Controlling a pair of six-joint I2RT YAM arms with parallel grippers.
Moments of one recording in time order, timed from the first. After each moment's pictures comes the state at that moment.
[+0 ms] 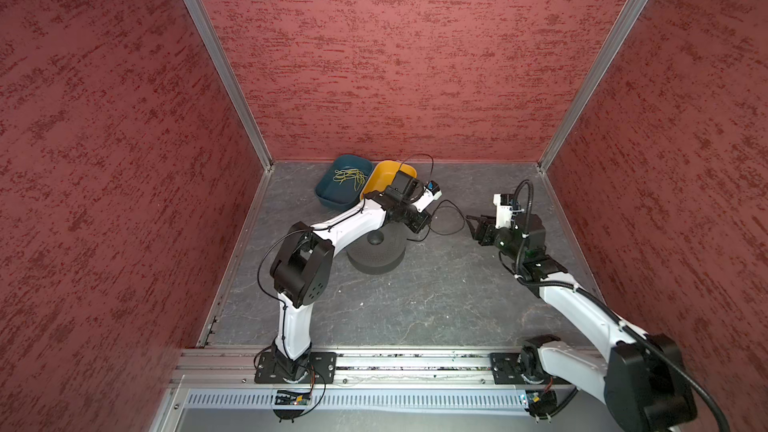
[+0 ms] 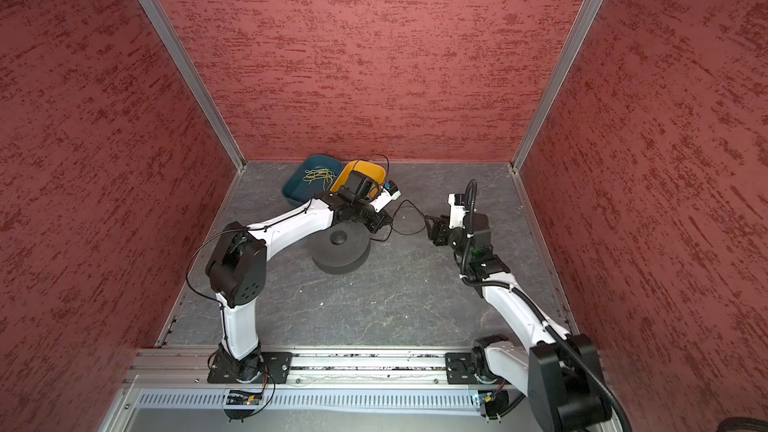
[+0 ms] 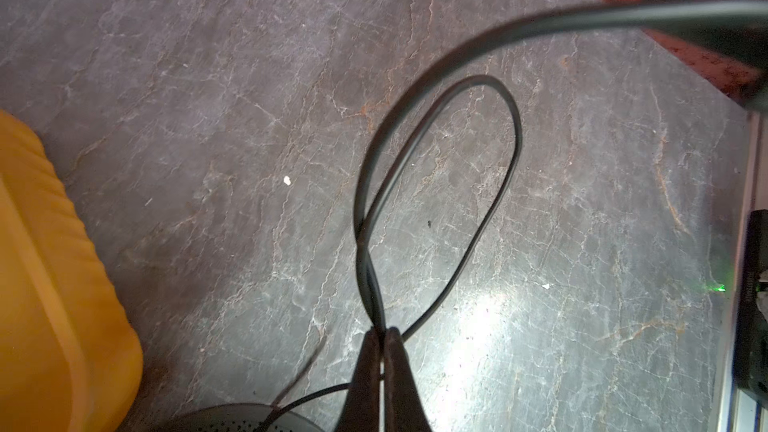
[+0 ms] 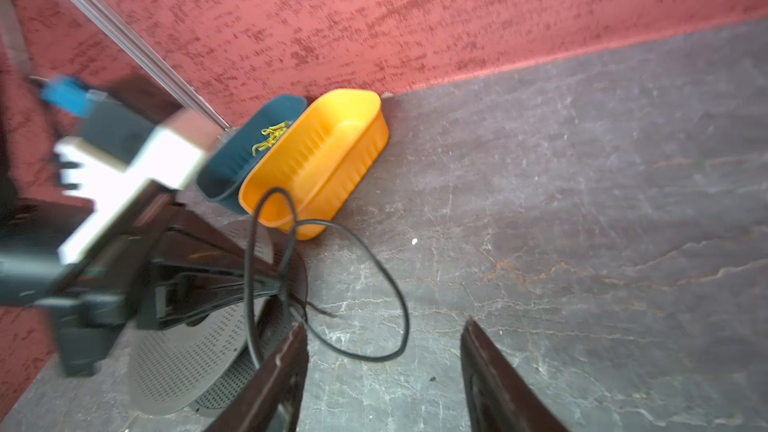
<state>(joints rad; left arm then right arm) -0.65 1.97 1.59 -0.50 0.36 0.13 0.22 1.06 0.60 0.13 -0.27 0.32</state>
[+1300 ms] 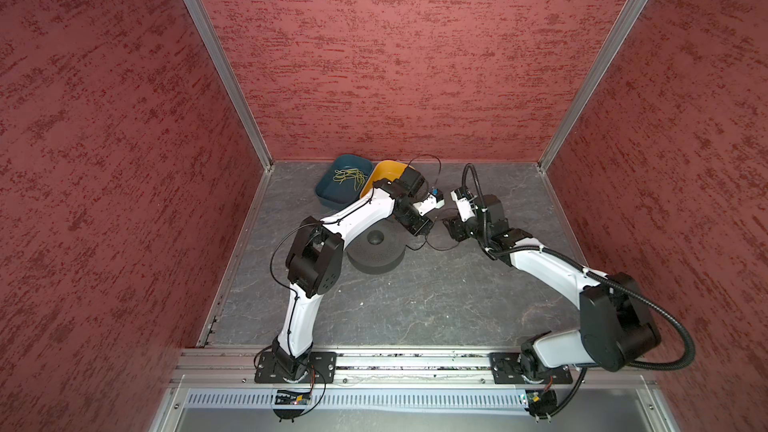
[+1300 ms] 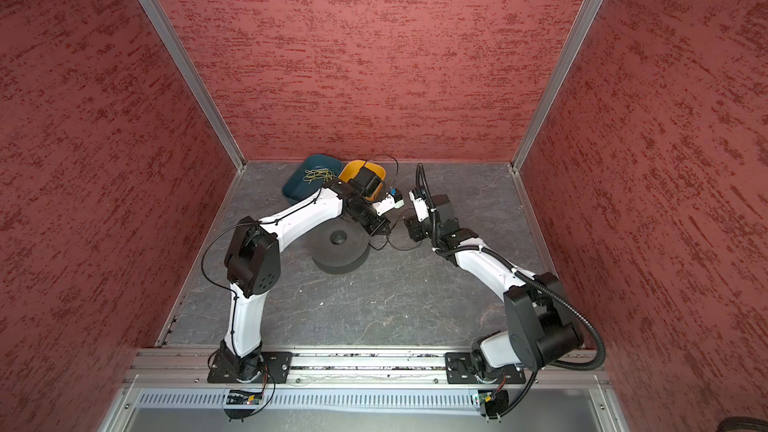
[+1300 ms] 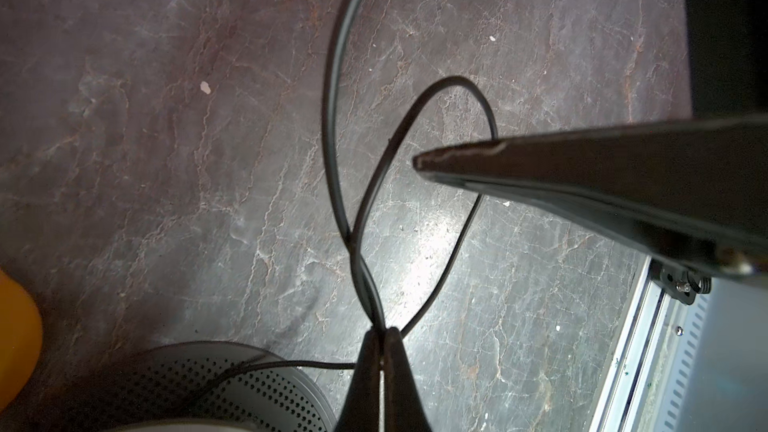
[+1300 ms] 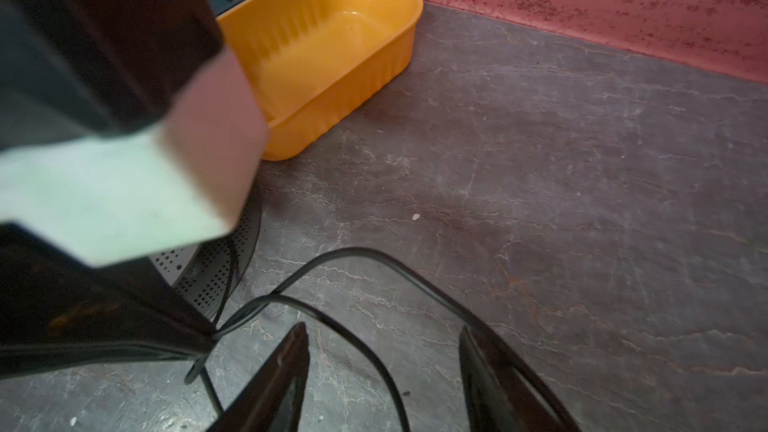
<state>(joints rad) -0.64 2.08 1.81 -0.90 0.44 0.21 0.39 1.46 0.86 -0.03 -0.10 0.01</state>
